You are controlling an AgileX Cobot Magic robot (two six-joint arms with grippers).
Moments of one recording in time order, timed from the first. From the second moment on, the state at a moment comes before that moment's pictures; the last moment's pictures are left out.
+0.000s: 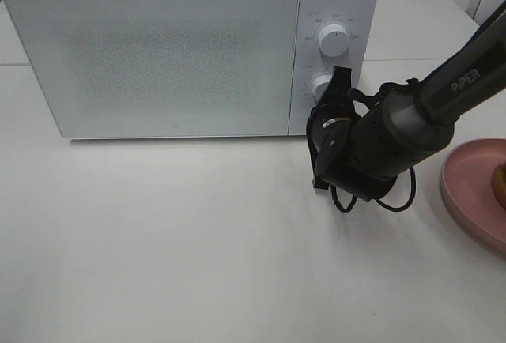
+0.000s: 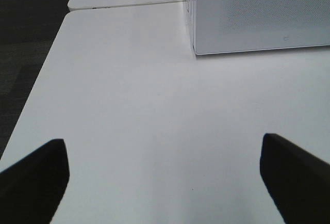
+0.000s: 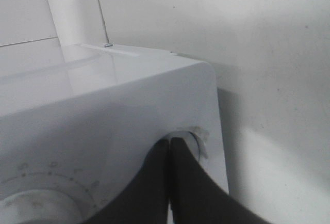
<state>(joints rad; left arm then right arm) 0.02 -0.01 -0.50 -0.02 1.05 0.09 0.59 2.17 -0.96 0.95 -0.88 1.25</state>
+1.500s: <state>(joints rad) 0.02 -0.01 -0.50 -0.02 1.05 0.09 0.58 2.18 -0.93 0.82 -0.90 1.21</state>
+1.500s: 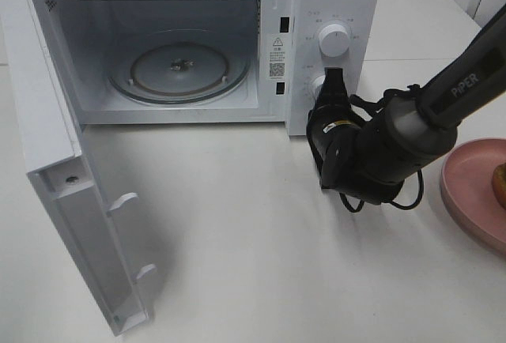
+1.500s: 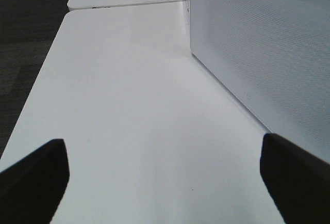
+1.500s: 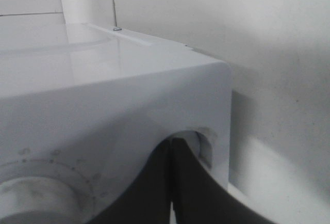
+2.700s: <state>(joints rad) 0.02 -0.01 -0.50 -0.02 1.05 0.09 0.56 1.79 -0.63 0.70 -0.49 0.61</state>
